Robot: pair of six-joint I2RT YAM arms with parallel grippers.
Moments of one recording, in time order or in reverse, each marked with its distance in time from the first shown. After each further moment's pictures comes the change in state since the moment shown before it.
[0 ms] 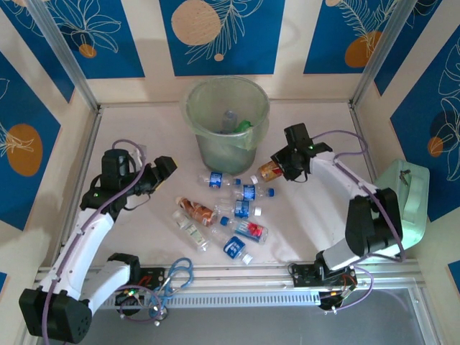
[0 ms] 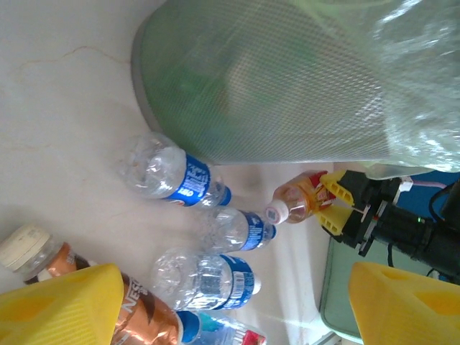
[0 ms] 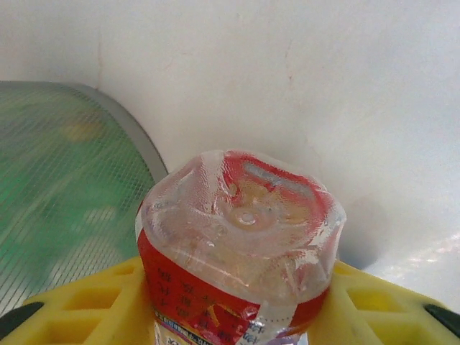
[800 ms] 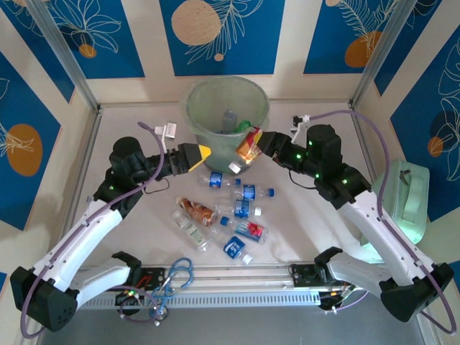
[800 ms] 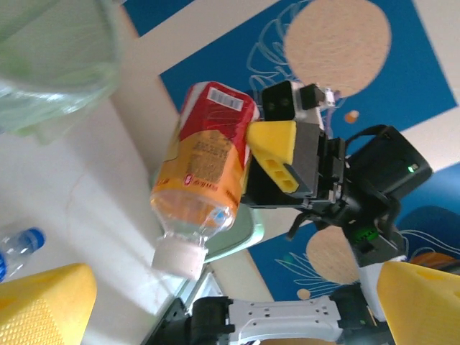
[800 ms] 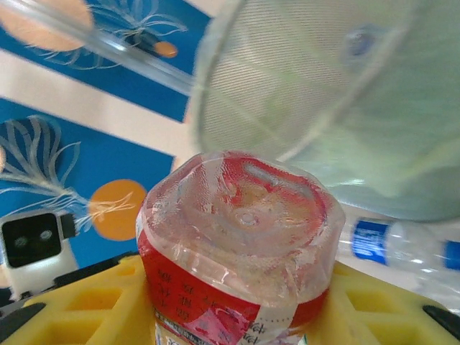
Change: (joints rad) left arm -0.301 0.090 0.107 0.574 0.260 -0.196; right arm 0.232 -0.455 0.059 0.257 -0.209 -0.259
